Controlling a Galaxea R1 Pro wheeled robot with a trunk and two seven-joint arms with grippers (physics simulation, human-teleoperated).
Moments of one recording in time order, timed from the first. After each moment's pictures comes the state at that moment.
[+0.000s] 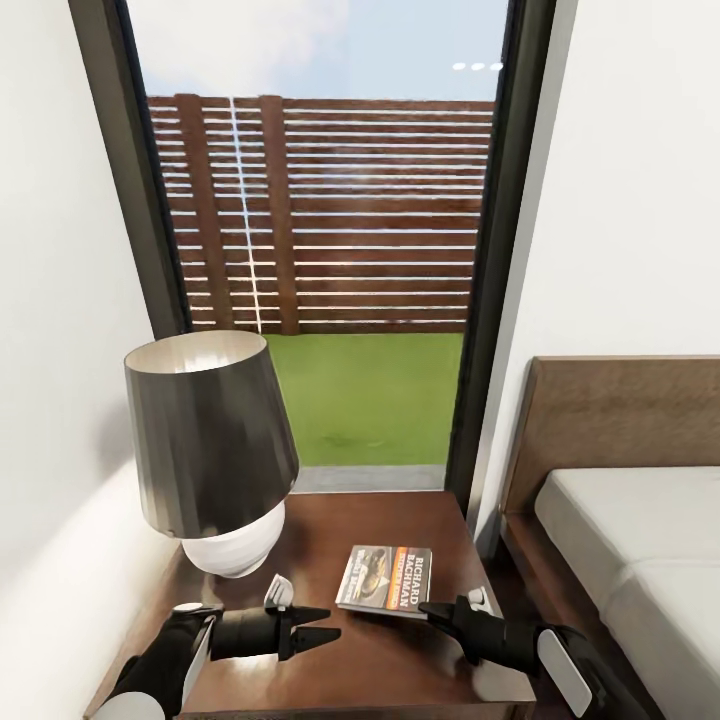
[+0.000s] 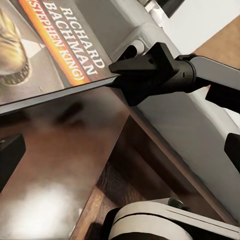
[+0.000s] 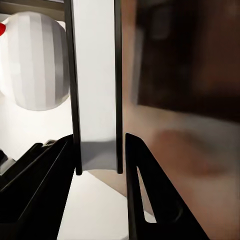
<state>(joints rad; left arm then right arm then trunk) -0.50 -0.04 0.31 -0.58 -0.30 0.28 -1.45 -0.41 -0.10 -0.06 -0.65 -0.61 0.85 0.74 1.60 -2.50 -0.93</state>
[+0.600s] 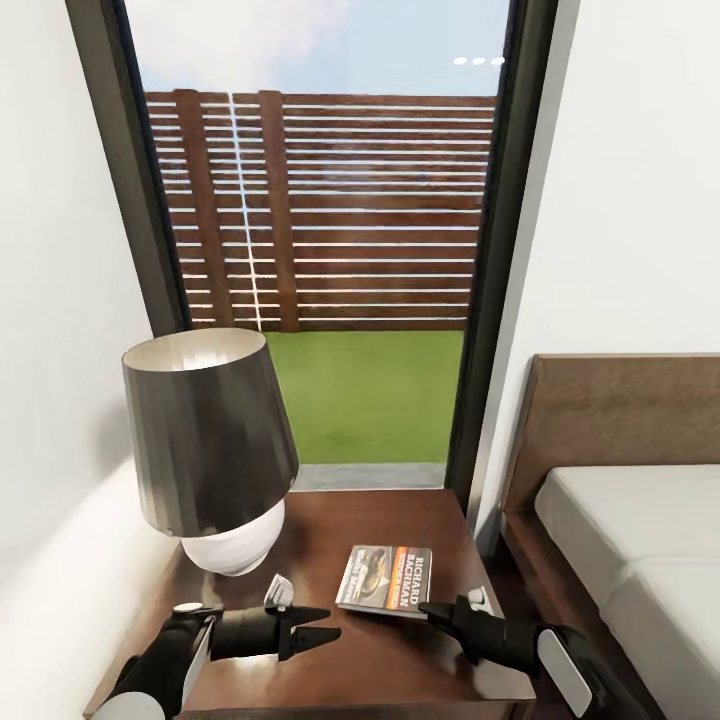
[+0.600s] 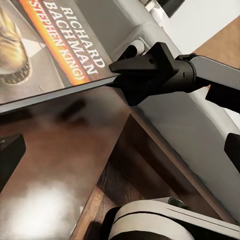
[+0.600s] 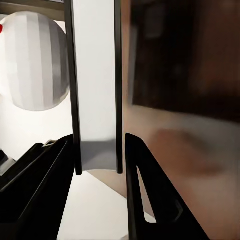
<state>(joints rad) -0.50 -0.04 0.31 -0.58 -0.30 0.28 -1.45 -0.41 -0.10 -0.07 -0.65 -0.61 0.85 0.74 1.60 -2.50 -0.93</state>
